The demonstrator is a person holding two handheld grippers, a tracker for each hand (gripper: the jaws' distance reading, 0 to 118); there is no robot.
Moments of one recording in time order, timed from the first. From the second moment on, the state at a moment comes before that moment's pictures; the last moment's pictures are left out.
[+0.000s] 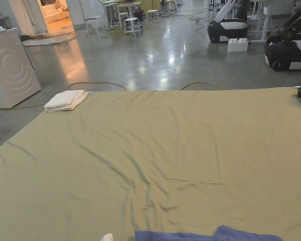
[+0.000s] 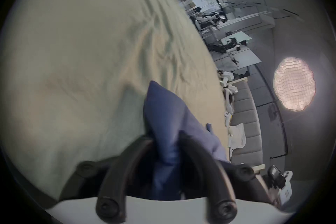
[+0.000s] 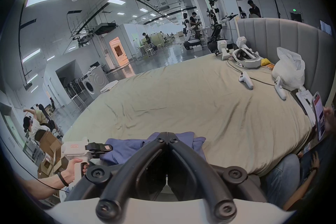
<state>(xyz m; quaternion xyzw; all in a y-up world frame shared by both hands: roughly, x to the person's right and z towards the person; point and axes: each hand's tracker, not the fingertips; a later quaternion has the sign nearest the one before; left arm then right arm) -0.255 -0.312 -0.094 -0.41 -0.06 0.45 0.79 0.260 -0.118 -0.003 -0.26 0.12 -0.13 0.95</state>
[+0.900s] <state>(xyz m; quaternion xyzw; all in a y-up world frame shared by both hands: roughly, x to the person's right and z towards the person) -0.030 -0.218 -0.120 -0.39 -0.21 0.13 0.89 0.258 -0.108 0.020 -0.26 0.09 -0.11 0.95</state>
